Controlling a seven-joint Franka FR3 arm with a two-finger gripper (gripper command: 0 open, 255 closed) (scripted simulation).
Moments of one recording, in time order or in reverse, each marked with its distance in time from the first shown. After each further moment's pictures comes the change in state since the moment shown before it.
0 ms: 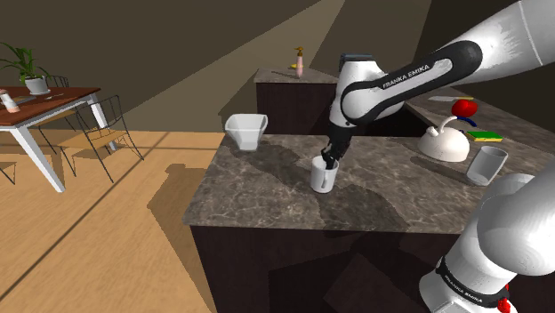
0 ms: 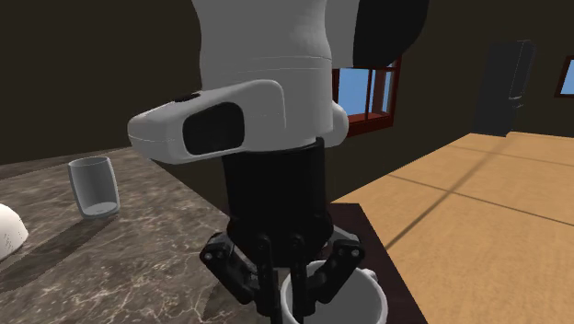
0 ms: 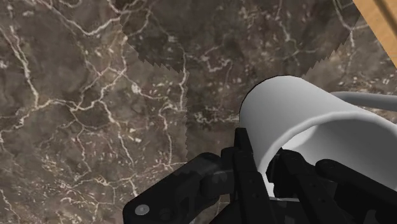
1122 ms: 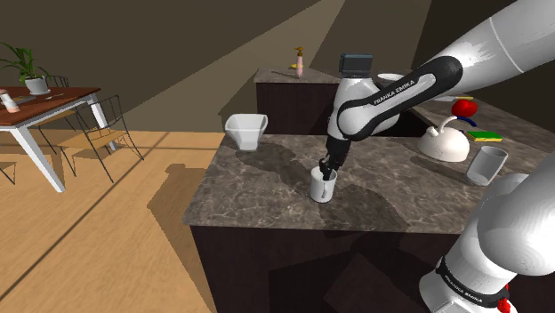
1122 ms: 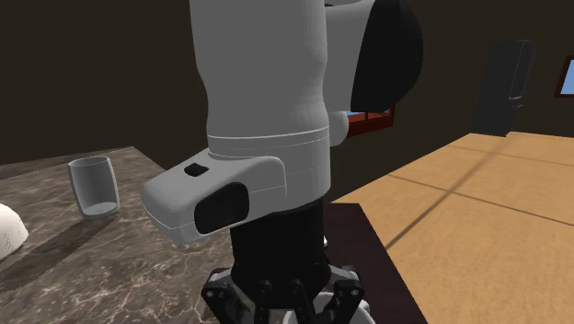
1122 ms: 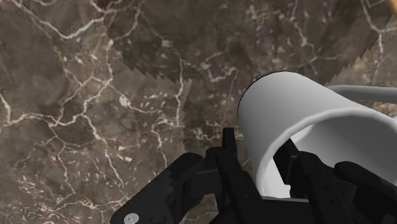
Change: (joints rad) arm 0.006 0.073 -0.003 -0.052 0.014 0.124 -0.015
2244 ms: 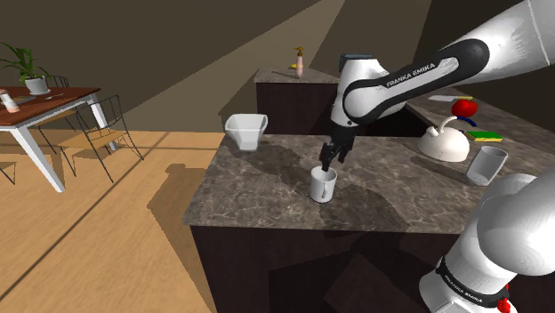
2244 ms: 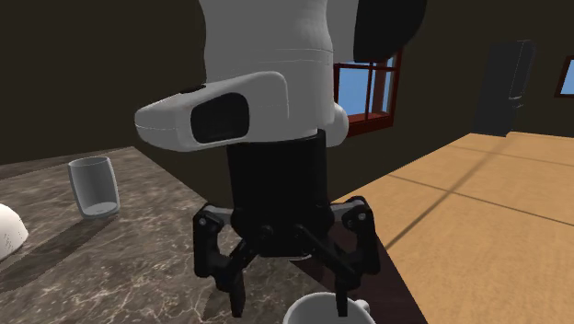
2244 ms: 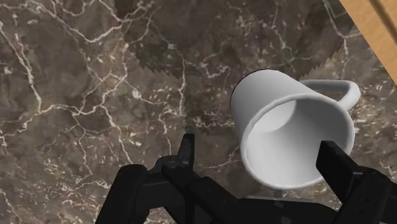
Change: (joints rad) arm -0.006 -0.098 0.006 0.043 -0.016 -0.148 0.019
